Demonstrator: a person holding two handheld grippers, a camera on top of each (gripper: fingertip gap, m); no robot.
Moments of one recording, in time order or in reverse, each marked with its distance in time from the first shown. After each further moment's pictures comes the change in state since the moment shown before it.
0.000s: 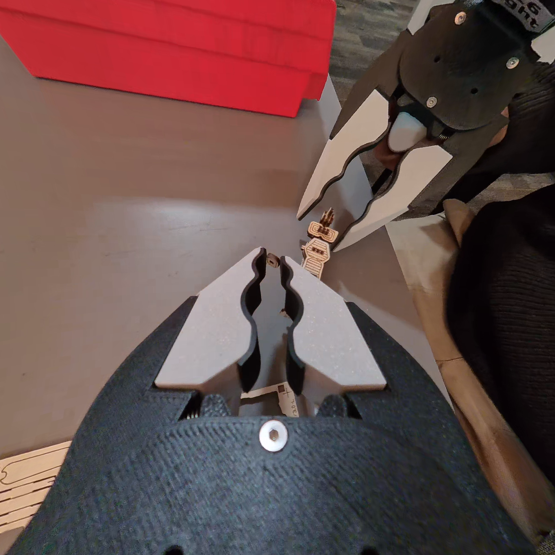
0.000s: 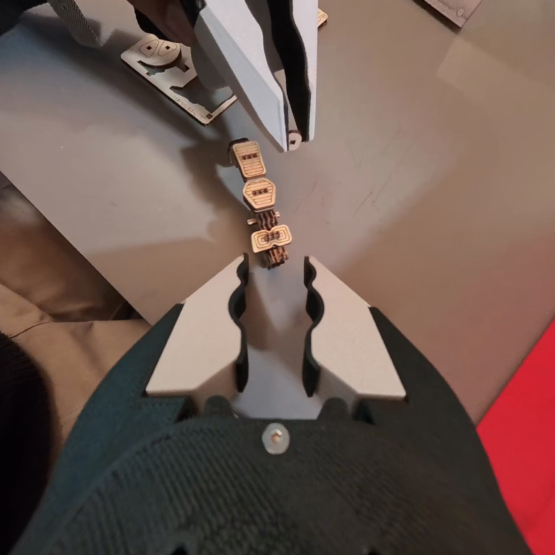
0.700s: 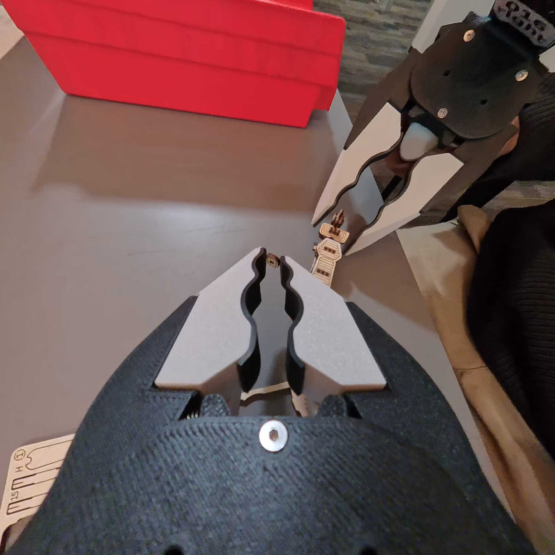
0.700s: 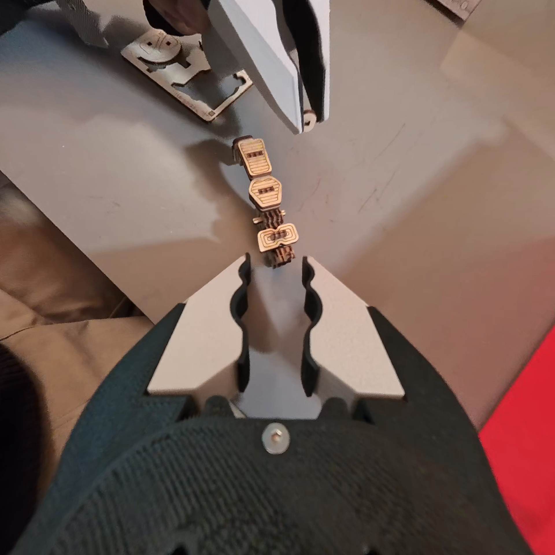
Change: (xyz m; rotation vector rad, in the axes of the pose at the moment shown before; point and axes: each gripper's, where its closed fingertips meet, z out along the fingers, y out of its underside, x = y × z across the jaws) left arm -0.010 -0.002 -0.006 0.043 -0.027 0.013; right arm -0.003 0.001 0.001 -0.008 0.008 0.005
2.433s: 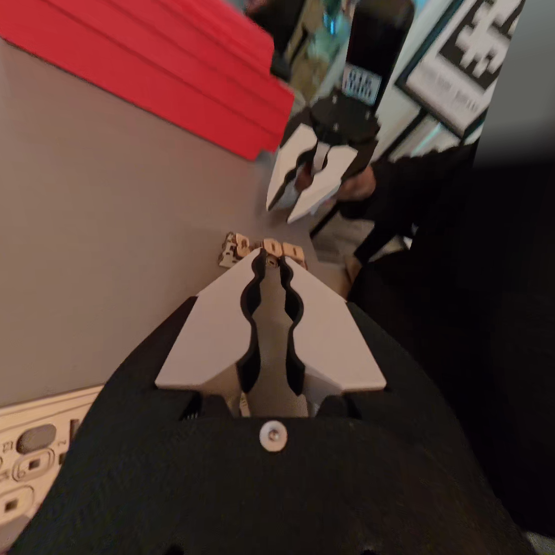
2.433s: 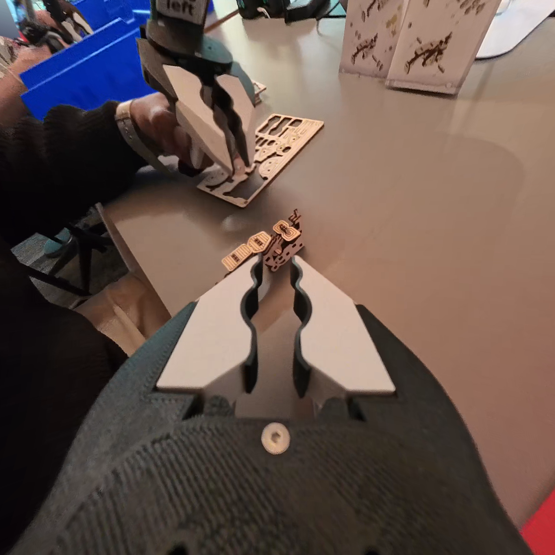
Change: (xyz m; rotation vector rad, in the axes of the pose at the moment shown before) left arm 0.031 -0.004 -0.034 0.188 0.222 -0.300; right arm 0.014 -0.031 -0.026 0.314 -0.285 0.231
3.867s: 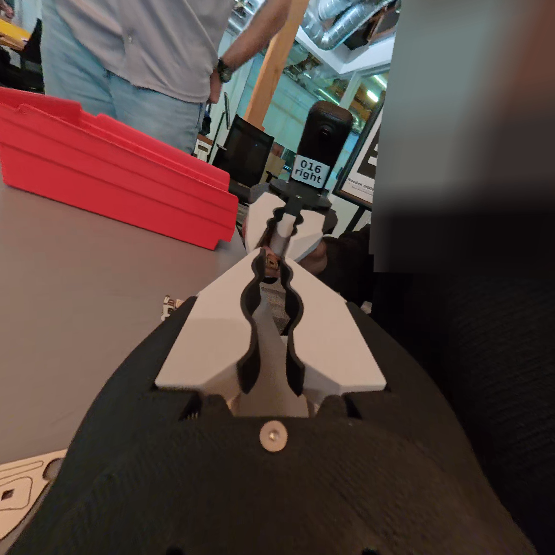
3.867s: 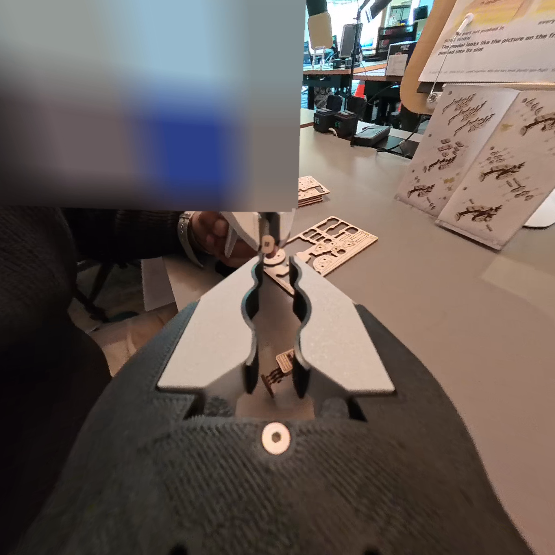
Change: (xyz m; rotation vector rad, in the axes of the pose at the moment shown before) left arm 0.057 -0.028 -0.004 0.393 0.094 0.100; right arm -0.063 -0.065 0.017 0.235 -0.160 -0.231
